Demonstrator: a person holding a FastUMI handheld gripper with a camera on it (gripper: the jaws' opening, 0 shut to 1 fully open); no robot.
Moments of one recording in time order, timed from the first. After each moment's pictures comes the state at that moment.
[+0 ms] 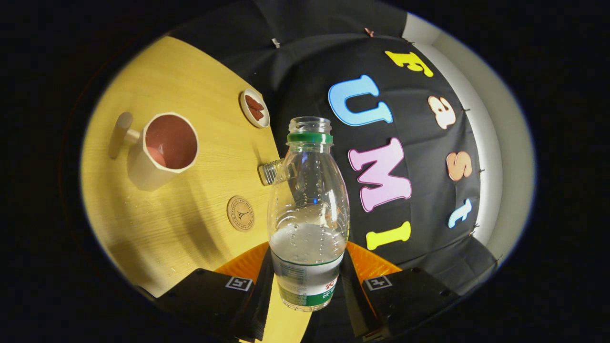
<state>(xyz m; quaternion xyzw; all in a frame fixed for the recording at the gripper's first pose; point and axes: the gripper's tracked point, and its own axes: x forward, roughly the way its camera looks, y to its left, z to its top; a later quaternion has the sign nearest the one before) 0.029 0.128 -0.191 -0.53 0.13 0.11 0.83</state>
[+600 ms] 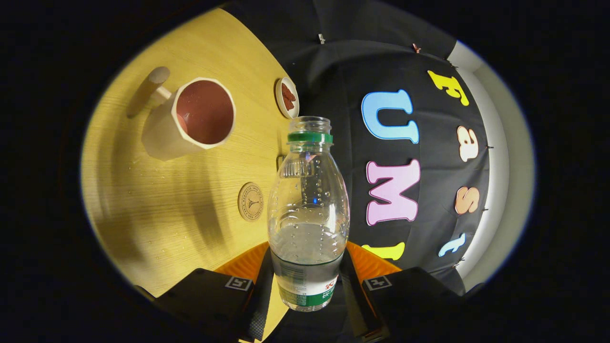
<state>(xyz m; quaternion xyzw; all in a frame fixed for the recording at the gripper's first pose) 0.034 0.141 -0.218 -0.61 0.13 0.15 0.77</state>
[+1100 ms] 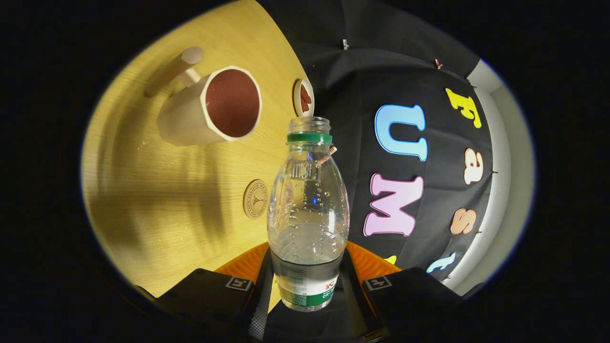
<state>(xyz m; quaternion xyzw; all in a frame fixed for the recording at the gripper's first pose) 0.031 0.149 -0.224 -0.66 0.12 0.17 0.72</state>
